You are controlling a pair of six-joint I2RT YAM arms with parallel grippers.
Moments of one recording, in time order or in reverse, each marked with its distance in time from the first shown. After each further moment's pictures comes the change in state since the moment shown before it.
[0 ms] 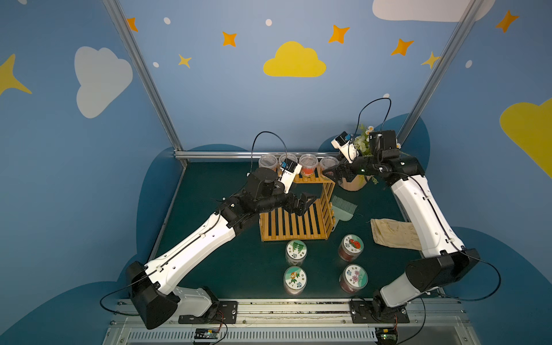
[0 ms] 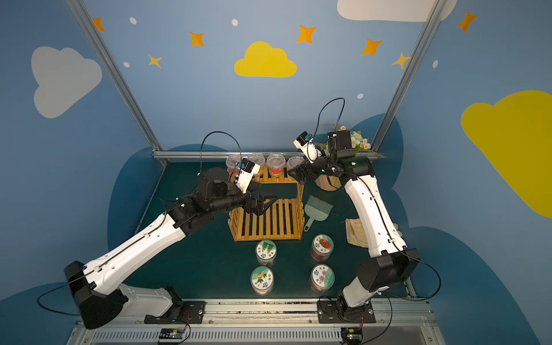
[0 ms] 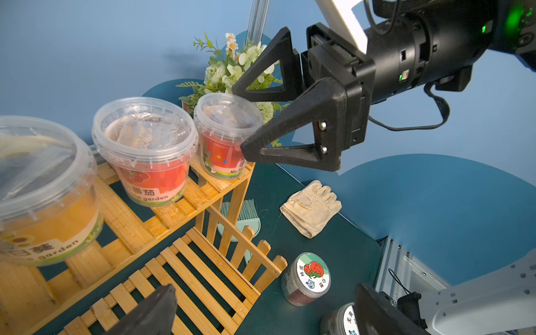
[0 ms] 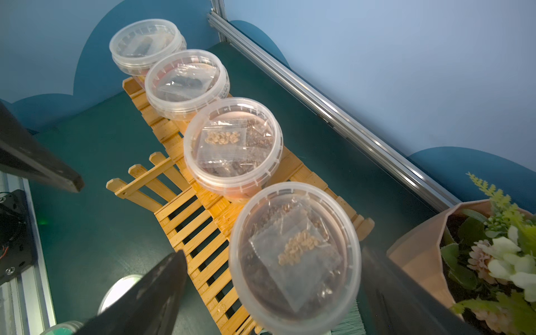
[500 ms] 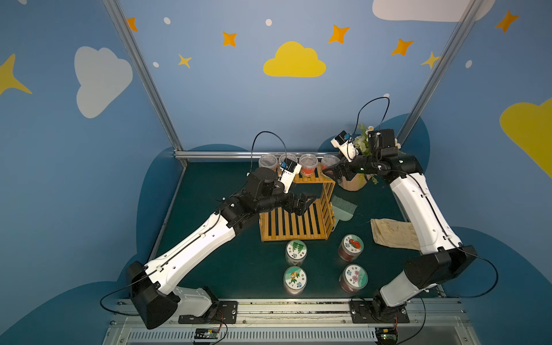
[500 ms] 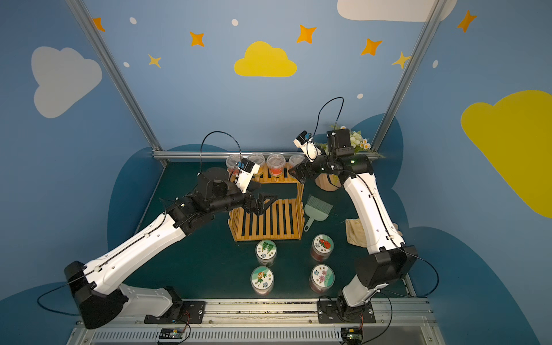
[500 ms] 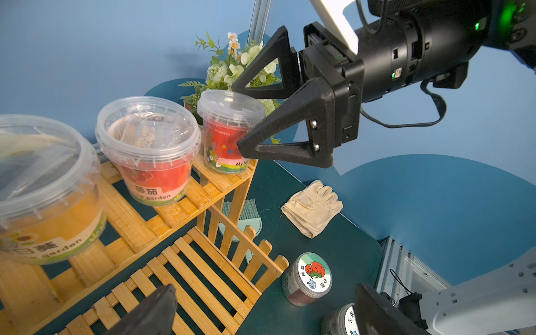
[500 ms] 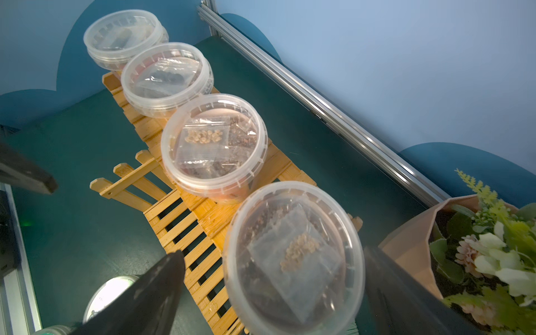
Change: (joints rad) left arm 0.002 0.000 0.000 -0.001 -0.004 0.000; right arm 0.002 0.031 0.027 -0.004 0.034 0.008
